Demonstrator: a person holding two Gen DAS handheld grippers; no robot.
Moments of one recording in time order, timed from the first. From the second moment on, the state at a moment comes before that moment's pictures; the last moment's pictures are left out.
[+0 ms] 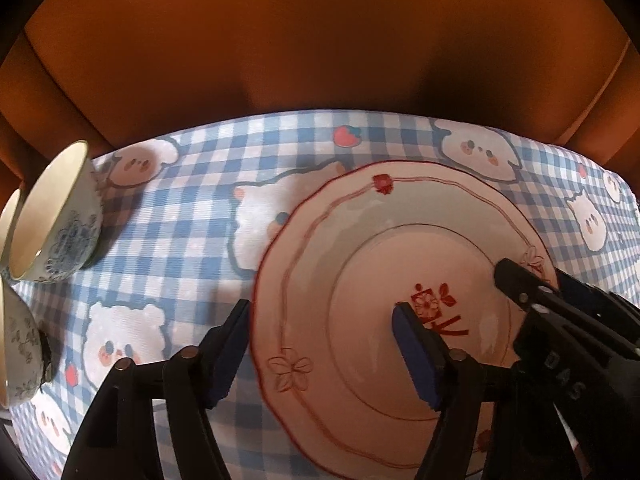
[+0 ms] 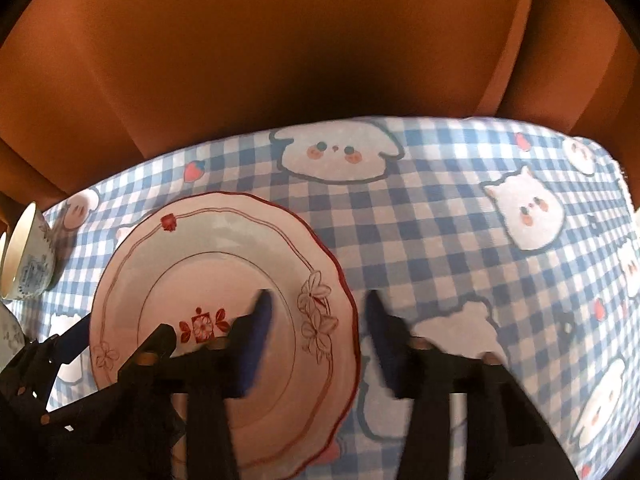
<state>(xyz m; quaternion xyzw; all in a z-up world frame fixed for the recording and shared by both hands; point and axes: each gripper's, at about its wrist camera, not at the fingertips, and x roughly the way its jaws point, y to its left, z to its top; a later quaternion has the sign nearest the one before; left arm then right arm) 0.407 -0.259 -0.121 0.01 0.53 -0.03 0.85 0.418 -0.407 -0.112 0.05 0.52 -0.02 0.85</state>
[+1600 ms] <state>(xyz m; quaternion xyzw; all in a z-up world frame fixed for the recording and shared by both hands) 0.276 -0.234 -0.026 0.03 0.49 -0.05 0.87 0.298 -0.362 -0.030 0.02 0.50 -0.02 0.87</state>
